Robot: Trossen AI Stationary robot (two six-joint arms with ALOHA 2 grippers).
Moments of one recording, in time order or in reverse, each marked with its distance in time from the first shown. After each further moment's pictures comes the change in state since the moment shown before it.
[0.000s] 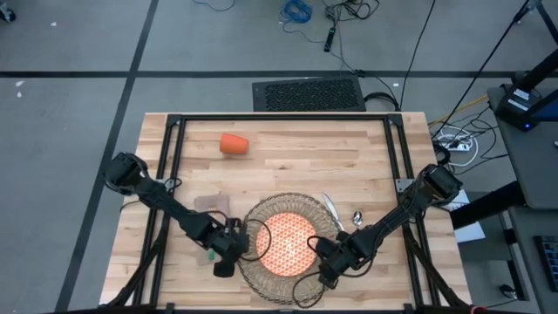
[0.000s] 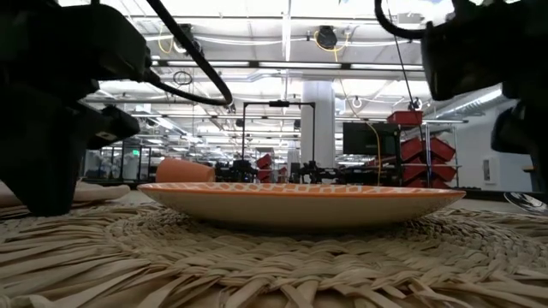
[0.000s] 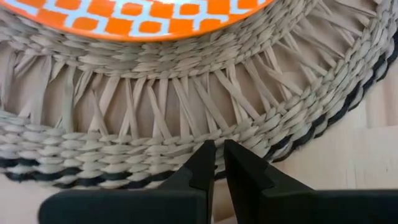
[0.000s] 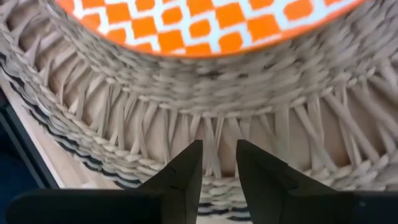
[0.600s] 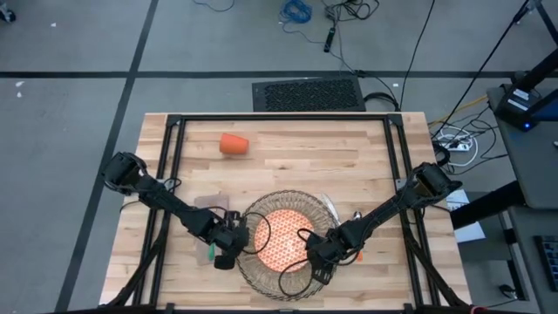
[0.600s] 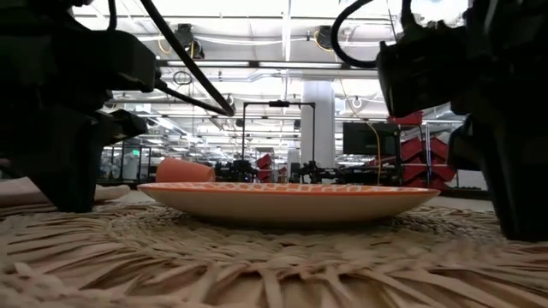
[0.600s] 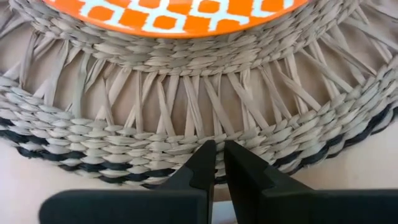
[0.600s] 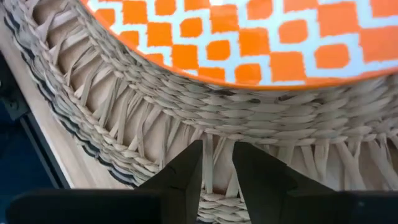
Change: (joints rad) left arm 0.073 0.028 0.002 -0.083 -0.032 0.053; right arm -0.125 0.083 0.004 0.080 -0.119 -0.175
